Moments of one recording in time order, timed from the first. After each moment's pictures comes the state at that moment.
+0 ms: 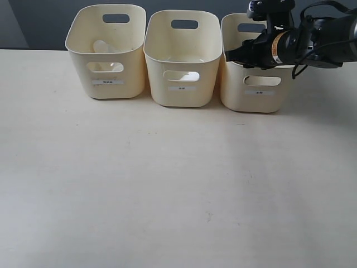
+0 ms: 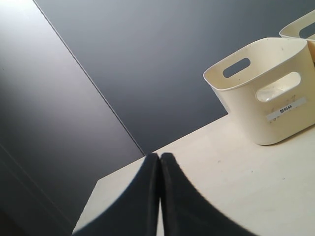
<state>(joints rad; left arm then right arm) 0.01 0.00 0.00 0.40 0.04 0.12 0.23 1.98 -1.26 -1.18 -0.04 1.18</state>
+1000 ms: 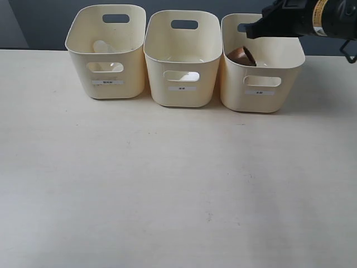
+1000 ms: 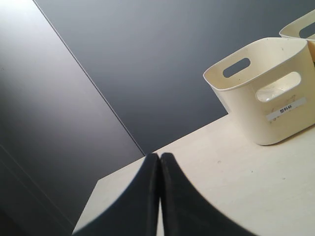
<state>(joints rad) 0.01 0.00 0.00 0.40 0.04 0.12 0.23 1.58 -1.05 -1.26 -0.10 1.05</state>
